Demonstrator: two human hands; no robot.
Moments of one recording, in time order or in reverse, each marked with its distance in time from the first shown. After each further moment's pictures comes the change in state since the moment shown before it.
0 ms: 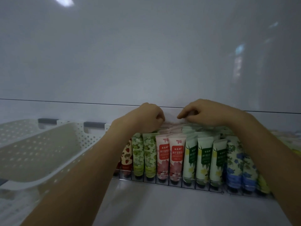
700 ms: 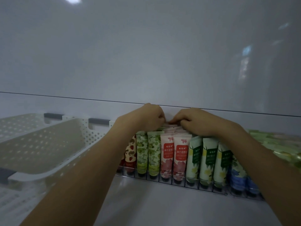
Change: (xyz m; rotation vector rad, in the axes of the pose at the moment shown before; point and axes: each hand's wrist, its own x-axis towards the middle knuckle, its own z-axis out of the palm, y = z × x) left_hand 0.007 -0.013 0.007 0.025 -0.045 -0.046; right_hand 0.012 -0.015 0.026 -0.048 -0.018 -0.095
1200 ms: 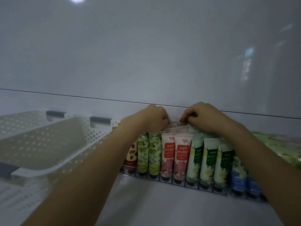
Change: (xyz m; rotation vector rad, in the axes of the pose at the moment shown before) left_hand 0.010 -0.007 0.012 -0.028 0.010 0.025; right_hand 0.002 0.013 -0.002 0.061 0.212 0.122
